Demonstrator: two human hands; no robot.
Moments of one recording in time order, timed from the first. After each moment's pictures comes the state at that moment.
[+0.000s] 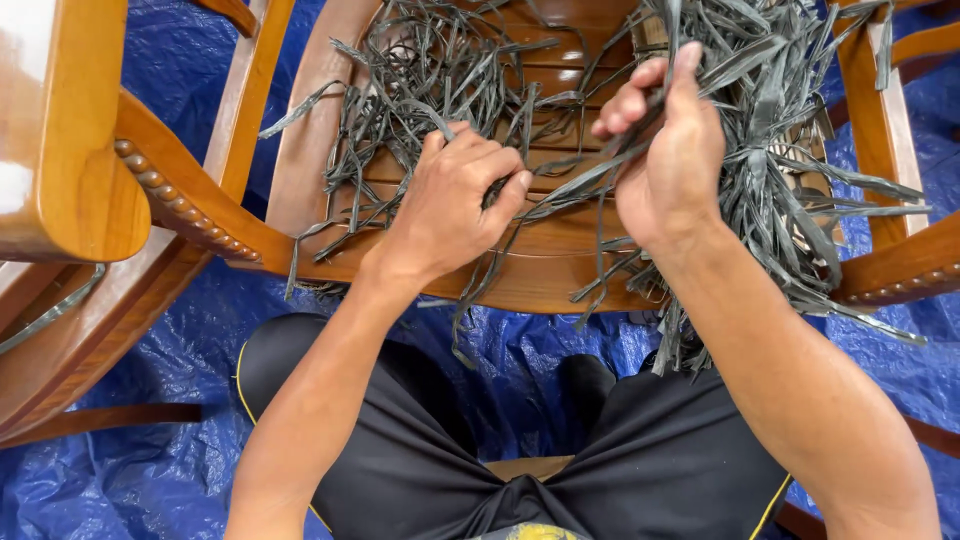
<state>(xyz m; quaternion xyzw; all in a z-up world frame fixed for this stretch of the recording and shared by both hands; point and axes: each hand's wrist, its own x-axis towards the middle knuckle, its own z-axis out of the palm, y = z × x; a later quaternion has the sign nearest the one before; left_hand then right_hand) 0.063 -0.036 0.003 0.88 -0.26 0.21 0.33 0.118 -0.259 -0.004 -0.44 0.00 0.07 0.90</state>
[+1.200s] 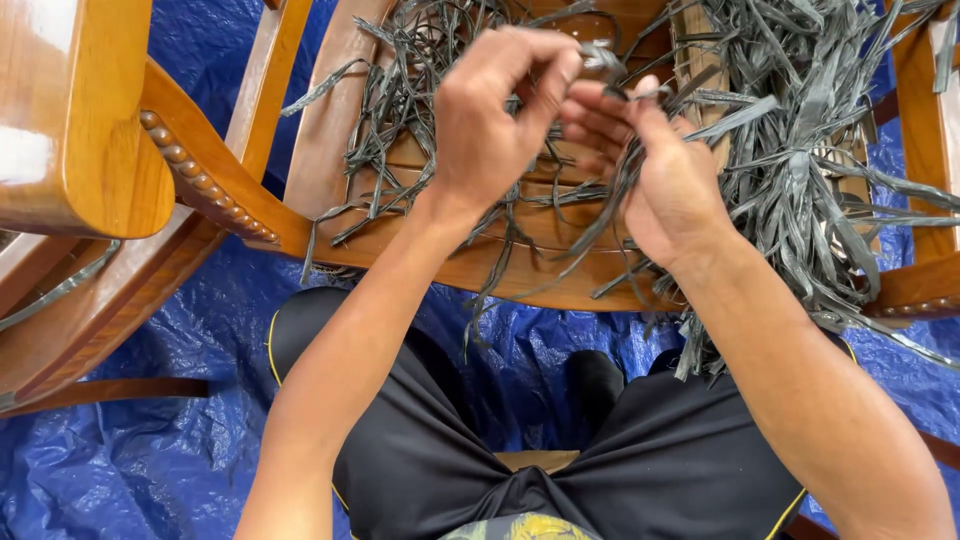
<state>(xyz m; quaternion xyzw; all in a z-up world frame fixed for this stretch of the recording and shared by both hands) 0.110 -0.050 0.003 0.76 -0.16 0.36 0.51 0.105 -0.241 0.009 -0.60 0.03 0.19 0.77</state>
